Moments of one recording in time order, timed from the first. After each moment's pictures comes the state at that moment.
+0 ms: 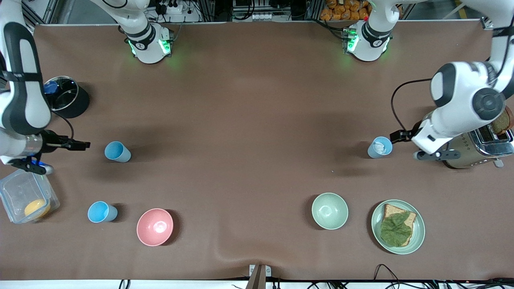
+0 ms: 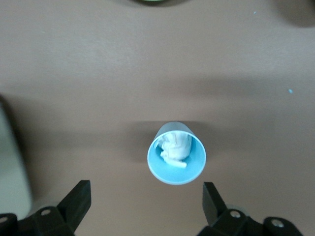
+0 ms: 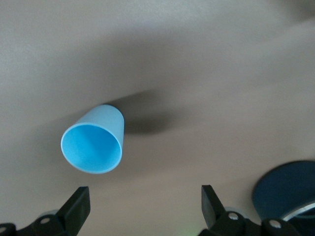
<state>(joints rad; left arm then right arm) 0.00 0.18 -0.05 -2.08 0.03 2.17 -0.06 -0.25 0.40 0.01 -1.74 0.02 1.79 0.04</state>
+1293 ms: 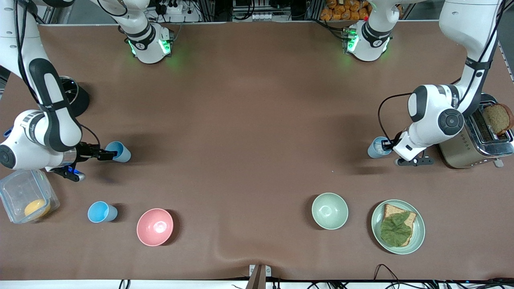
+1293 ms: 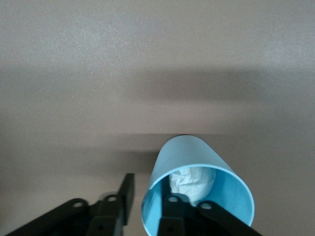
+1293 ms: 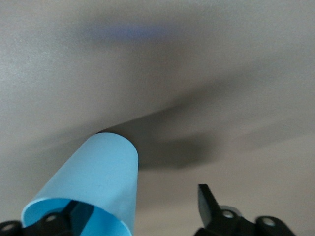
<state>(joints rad) 0.02 0.33 -0.05 -2.17 0.03 2.39 -0.06 -0.25 0.56 0.02 -1.82 0.14 1.97 0.05</state>
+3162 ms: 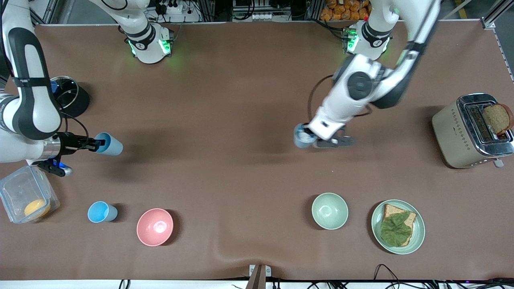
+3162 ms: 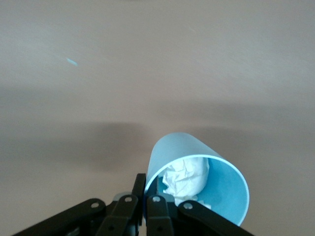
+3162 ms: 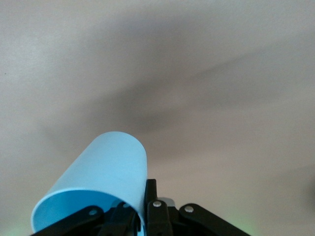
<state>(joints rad) -0.23 0.31 -0.39 -2.00 -0.04 2.34 -0.68 -0.21 0.40 0.03 -1.76 0.18 1.74 0.11</state>
